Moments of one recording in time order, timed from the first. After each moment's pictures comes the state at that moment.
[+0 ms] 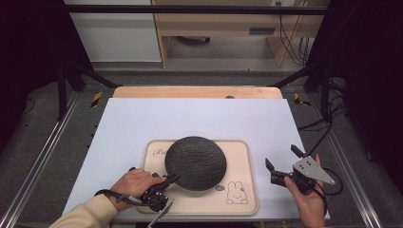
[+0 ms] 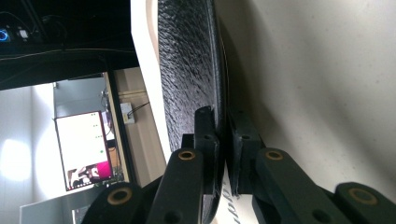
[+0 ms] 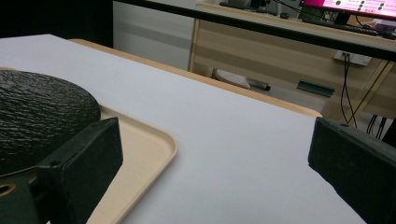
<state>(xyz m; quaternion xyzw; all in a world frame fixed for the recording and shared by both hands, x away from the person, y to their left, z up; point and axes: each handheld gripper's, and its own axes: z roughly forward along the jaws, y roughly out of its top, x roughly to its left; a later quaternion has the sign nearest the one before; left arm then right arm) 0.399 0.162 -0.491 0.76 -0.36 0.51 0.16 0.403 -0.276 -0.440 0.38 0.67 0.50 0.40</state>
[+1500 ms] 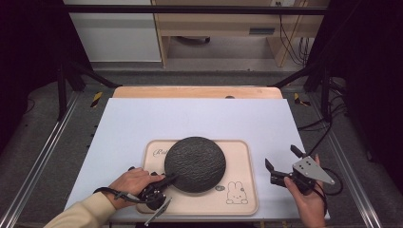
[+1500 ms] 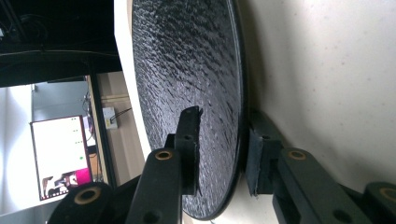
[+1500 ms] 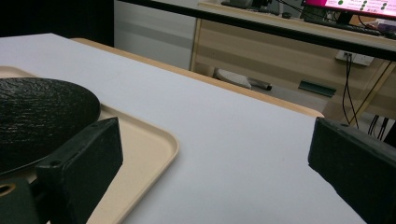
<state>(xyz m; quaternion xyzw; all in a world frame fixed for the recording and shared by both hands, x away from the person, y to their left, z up) 0.406 0.169 -0.497 0.78 -0.36 0.48 0.18 0.402 -0.275 -0.440 0.38 0.67 0.50 0.40</state>
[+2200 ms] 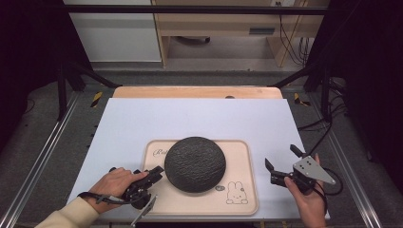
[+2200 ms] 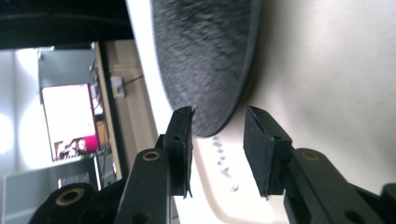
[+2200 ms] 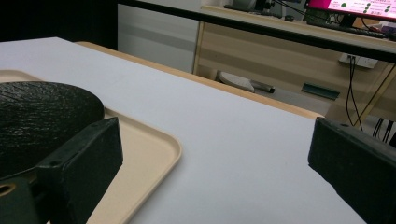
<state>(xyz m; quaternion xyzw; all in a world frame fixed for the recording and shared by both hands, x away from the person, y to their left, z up) 0.396 0.206 -0.468 0.79 -0.30 0.52 0.14 0.402 -0.276 -0.438 0.38 0.67 0.50 0.40</state>
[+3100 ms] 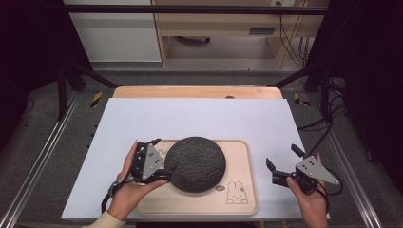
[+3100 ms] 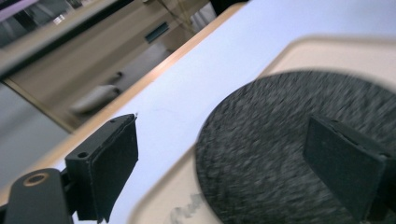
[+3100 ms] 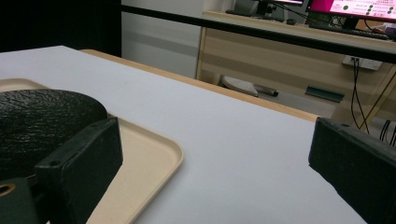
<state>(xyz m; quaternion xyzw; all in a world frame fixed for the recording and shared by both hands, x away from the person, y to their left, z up) 0.422 0.174 -0.404 0.79 0.24 0.34 0.44 0.401 -0.279 -0.436 0.38 0.66 0.52 0.39</state>
